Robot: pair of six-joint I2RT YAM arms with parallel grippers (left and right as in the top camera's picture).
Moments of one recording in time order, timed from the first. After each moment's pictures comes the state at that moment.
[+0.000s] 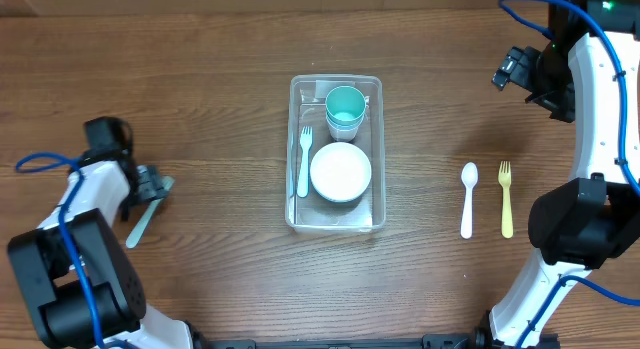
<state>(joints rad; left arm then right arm) 0.32 1.77 0.99 -0.52 -0.34 -0.05 -0.16 2.08 2.19 -1.54 0.09 0.44</state>
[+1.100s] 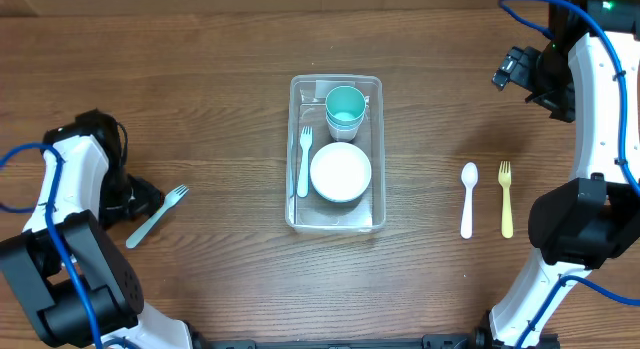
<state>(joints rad) 0.35 1.79 1.23 -1.22 -0.26 -0.54 -0.16 2.08 2.19 -1.54 0.09 0.44</state>
